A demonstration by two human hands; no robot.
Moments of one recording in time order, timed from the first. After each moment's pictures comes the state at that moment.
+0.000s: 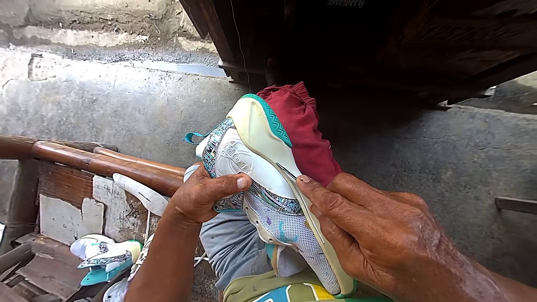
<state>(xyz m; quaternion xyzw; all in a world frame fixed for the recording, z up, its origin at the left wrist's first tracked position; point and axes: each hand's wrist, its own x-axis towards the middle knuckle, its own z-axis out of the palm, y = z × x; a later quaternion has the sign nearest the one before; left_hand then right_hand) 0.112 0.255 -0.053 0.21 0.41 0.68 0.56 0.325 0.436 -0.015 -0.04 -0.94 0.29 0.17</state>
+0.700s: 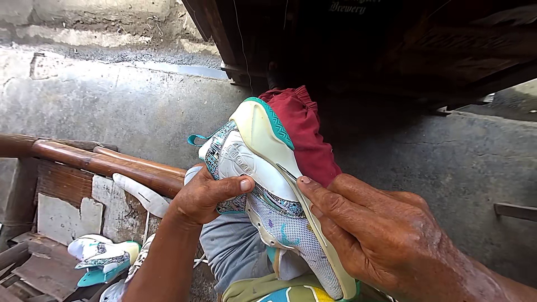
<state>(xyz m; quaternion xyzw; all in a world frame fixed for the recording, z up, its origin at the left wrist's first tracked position) 0.110 0.255 -0.055 0.21 0.41 0.68 0.57 0.320 0.440 -0.017 -0.03 -0.94 0.29 0.18</state>
